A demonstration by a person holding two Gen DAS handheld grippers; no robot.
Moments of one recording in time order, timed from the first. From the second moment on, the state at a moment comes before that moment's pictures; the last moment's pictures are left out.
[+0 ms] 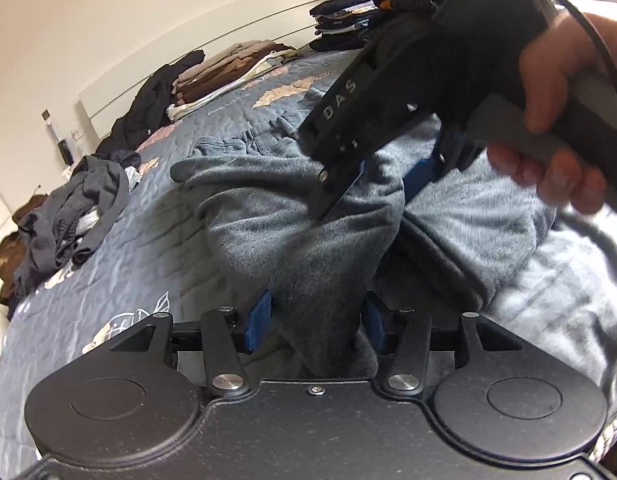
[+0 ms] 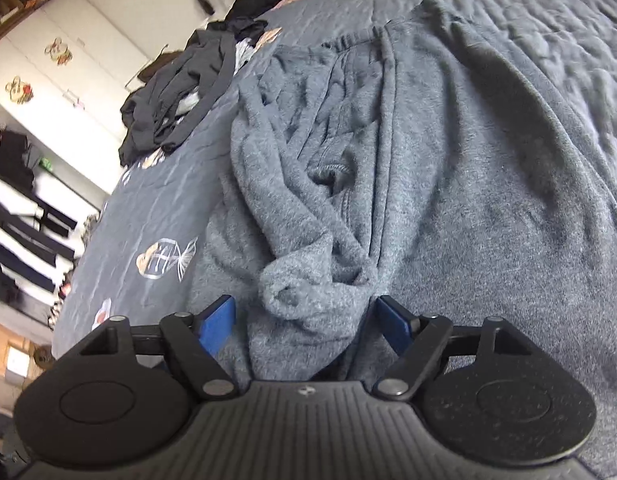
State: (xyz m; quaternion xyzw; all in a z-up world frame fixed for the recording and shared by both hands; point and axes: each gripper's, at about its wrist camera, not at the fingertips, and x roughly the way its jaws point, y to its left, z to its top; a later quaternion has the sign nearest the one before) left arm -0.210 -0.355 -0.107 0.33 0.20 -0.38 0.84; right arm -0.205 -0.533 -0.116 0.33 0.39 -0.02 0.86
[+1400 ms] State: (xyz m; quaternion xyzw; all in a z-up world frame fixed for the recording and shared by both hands) left arm -0.297 -0.423 -0.157 0.56 -0.03 -0.51 0.65; right arm -0.347 -0.636 -0.133 0.40 0.34 -0.13 0.84
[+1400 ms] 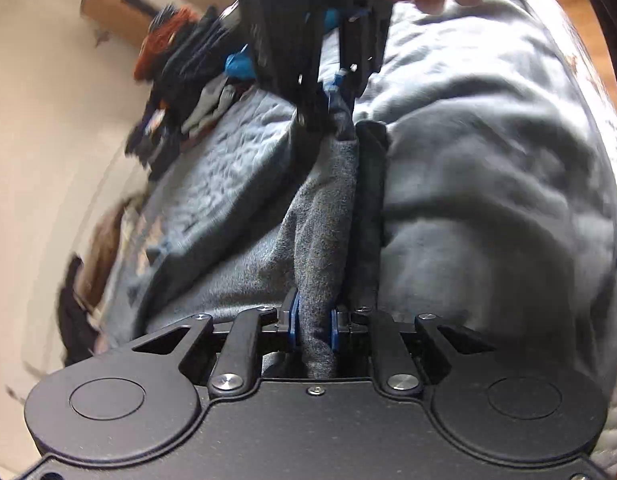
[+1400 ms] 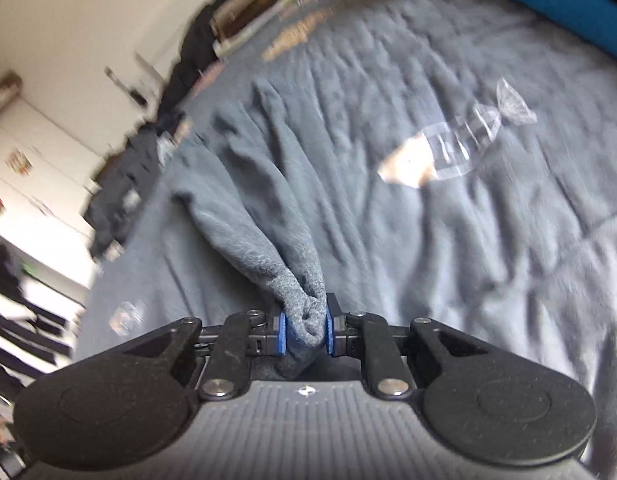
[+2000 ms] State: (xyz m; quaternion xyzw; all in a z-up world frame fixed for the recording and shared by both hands) left arm -0.198 -0.387 -0.052 0.22 0.19 -0.56 0.78; right arm -0.356 -0.633 -0.053 0.25 0.29 -0.19 0.90
